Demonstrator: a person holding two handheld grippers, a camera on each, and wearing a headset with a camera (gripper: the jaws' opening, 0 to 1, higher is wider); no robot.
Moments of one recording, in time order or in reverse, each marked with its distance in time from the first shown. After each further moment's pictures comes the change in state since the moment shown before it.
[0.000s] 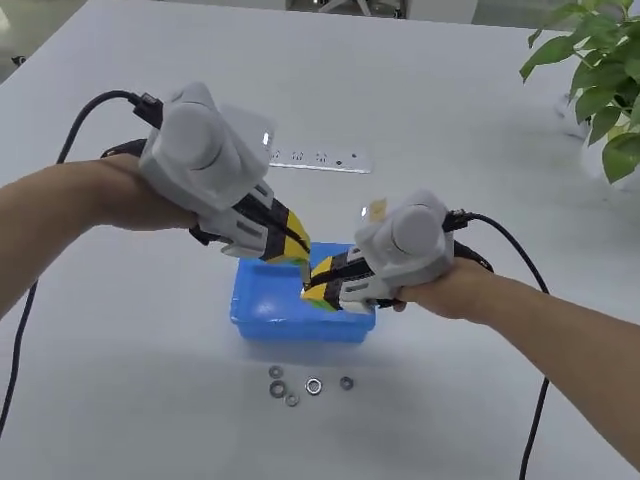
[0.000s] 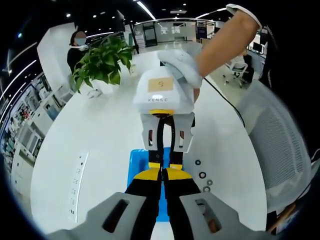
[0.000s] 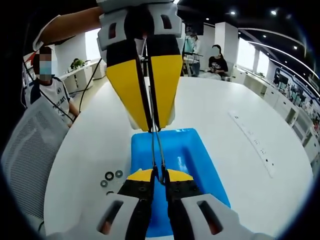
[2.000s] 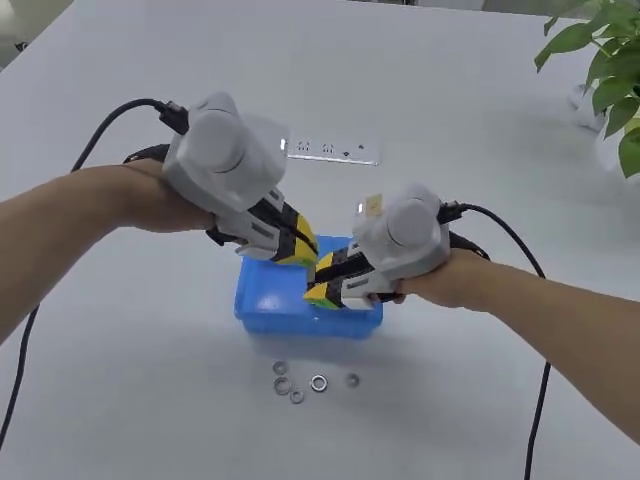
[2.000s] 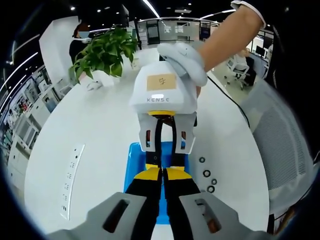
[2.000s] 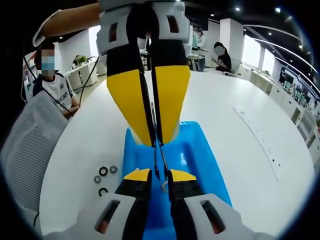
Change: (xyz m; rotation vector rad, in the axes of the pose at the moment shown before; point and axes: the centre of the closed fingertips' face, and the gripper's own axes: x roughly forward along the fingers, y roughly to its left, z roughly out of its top) left arm 0.013 0.003 -0.014 -0.047 0.010 -0.015; right arm 0.012 0.000 -0.008 -0.018 0.030 0.043
